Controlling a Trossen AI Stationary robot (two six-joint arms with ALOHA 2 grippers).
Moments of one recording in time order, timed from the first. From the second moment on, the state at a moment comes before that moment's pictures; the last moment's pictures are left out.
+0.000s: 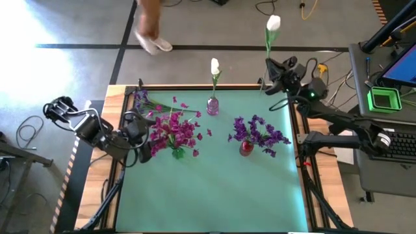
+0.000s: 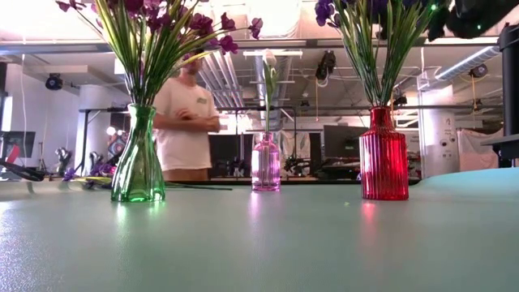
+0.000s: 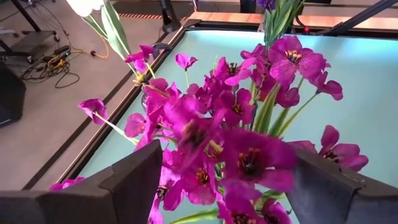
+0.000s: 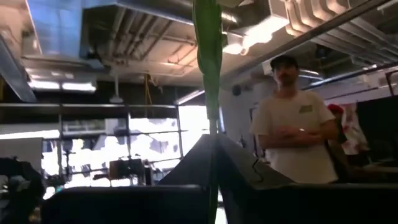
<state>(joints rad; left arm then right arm) -0.56 0.98 1.22 -1.04 -0.83 -0.54 -0.70 1.00 0.65 0.90 -0.09 0.12</state>
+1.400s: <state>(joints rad) -0.56 1.01 1.22 -1.01 -0.87 -0.53 -0.65 1.10 0.53 1.18 -0.11 0.16</state>
